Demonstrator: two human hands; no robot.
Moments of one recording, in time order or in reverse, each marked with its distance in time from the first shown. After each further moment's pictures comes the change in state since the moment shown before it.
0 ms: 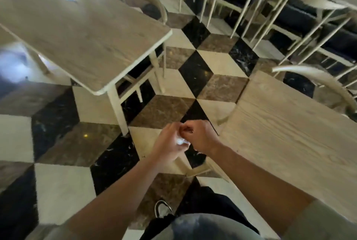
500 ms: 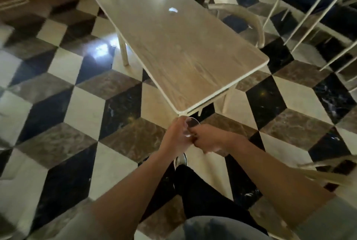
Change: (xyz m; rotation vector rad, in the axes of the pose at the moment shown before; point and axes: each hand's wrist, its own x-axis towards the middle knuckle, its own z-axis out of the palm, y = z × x) left_hand 0.040 -0.166 -0.218 -0.188 0.299 -0.345; right_hand 0.213 -0.204 0.128 -0.461 -0.723 -0.363
